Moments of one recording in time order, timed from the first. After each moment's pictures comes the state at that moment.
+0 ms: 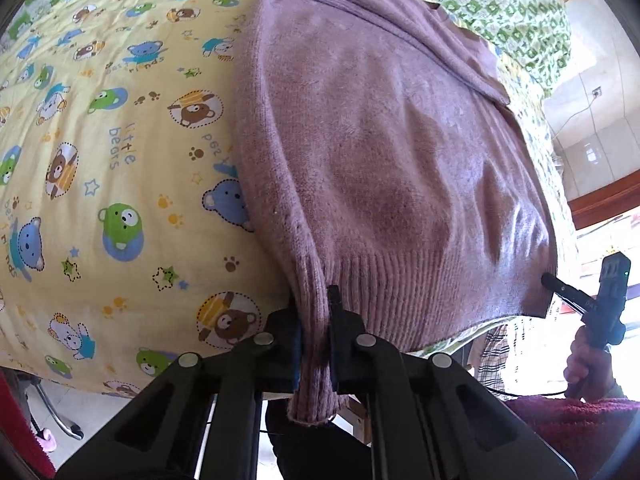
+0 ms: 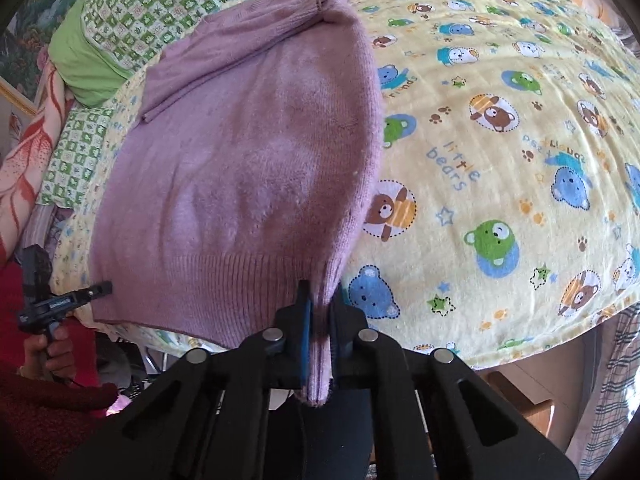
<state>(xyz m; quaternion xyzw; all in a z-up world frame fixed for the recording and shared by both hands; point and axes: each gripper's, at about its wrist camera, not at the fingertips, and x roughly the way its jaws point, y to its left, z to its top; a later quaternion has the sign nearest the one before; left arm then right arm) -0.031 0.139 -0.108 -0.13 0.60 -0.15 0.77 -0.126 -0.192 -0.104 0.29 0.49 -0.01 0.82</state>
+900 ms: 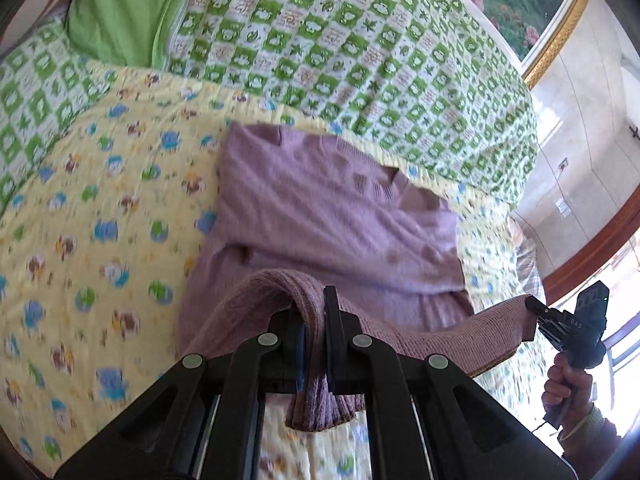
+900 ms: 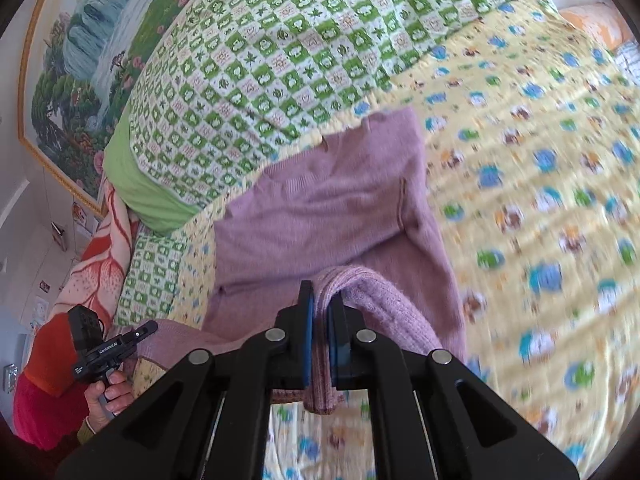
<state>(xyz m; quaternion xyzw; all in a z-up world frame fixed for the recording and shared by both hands) 0.153 0.131 0.031 -0.17 0.43 -0.17 0.87 0.019 -0.280 0.007 0.36 0.31 0.03 0.88</state>
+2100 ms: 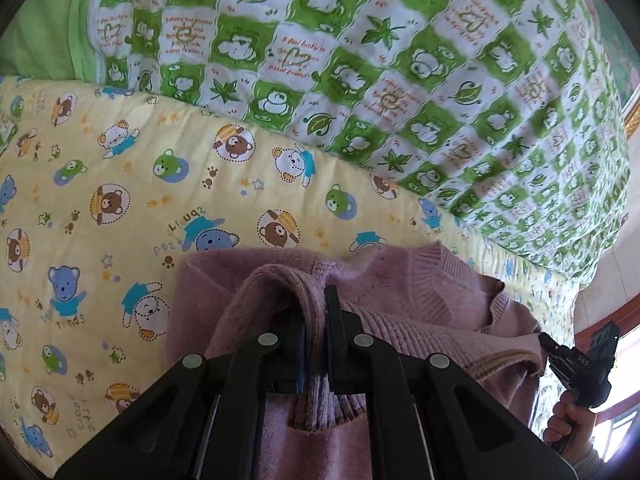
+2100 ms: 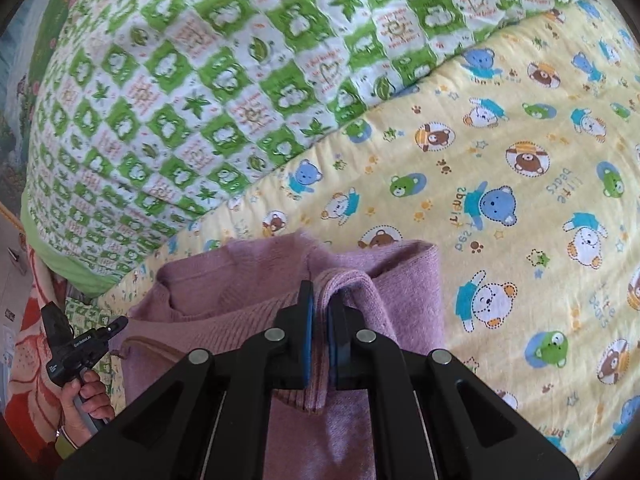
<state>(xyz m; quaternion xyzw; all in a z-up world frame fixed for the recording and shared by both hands) 0.437 0.097 -0.043 -0.19 0.47 -0.08 0.86 0.264 -0.388 -0.057 0.37 0.37 -0.02 0.85</state>
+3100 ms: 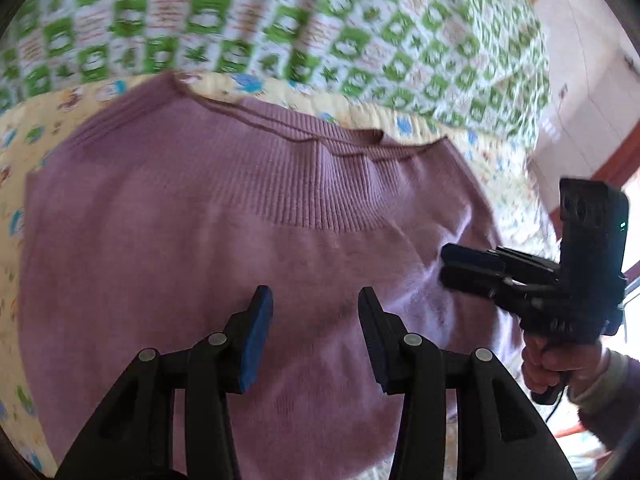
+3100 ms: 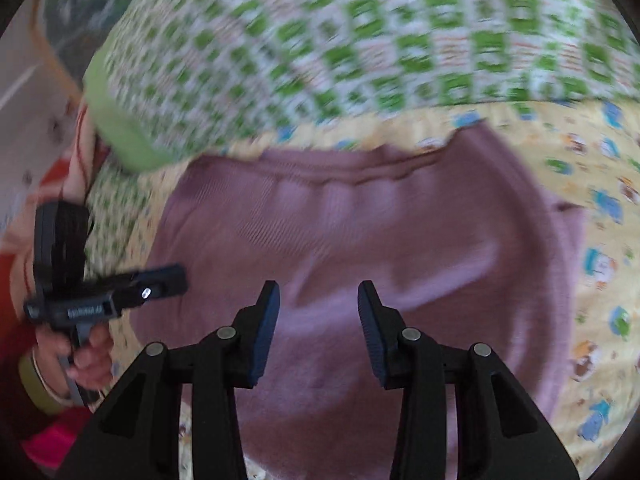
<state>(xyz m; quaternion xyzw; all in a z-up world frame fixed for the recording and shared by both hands) 0.339 -0.024 -0.032 -0.05 0.51 -0.24 0.82 0.257 -0.238 -0.035 0.17 0.41 0.15 0.88</state>
